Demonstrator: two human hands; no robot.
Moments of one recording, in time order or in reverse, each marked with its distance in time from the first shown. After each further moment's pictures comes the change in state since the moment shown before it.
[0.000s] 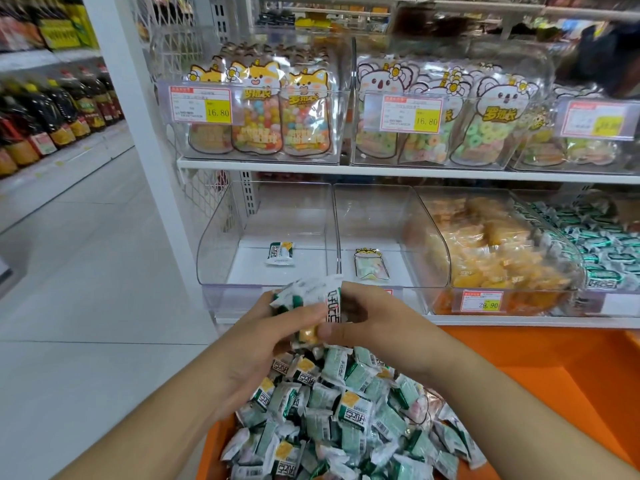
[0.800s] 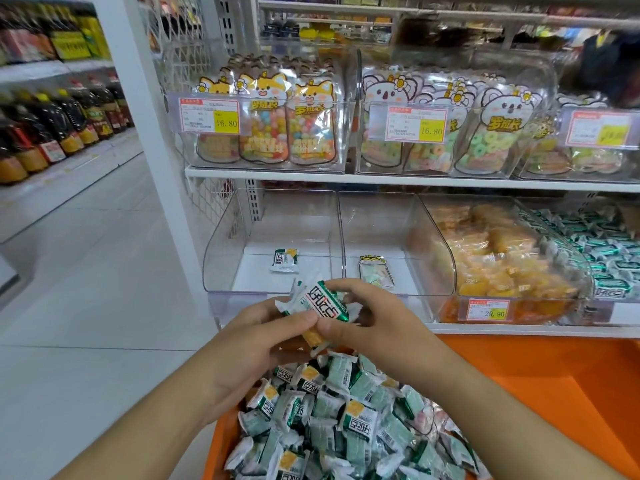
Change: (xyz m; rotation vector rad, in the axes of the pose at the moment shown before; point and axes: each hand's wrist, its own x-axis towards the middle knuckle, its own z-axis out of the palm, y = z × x) left_hand 0.000 0.003 -0.018 -0.059 -0.030 -0.001; right_hand 0.001 -0.006 0.008 -0.094 0.179 -0.043
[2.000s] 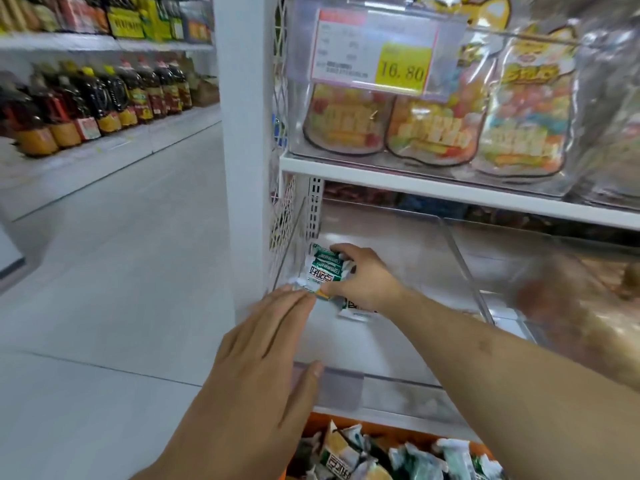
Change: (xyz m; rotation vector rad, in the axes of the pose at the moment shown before) left_hand 0.094 -0.038 -0.147 1.246 0.403 0.662; right_hand 0.336 0.072 0.083 -0.444 0.058 -0.012
